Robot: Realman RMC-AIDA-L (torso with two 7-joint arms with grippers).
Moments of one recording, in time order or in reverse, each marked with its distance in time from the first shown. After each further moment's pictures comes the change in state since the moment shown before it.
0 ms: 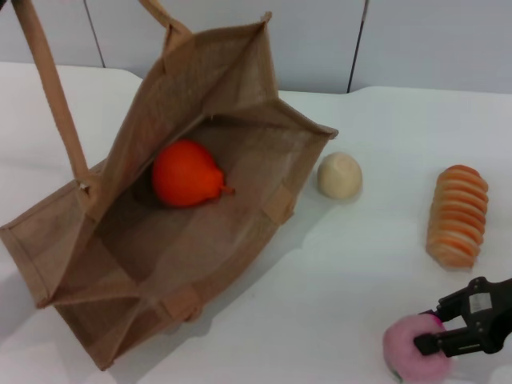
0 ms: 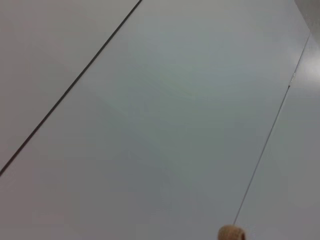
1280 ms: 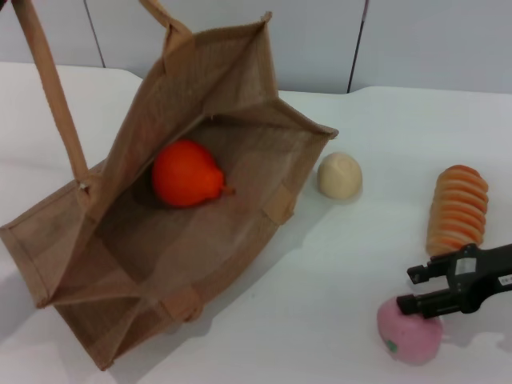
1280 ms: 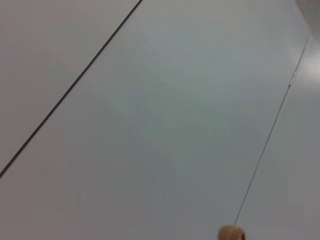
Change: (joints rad) left arm 0.000 0.000 0.000 0.000 0.000 0.002 0.004; right arm -0.006 0.007 -0.039 -0.015 0.105 0.151 0.023
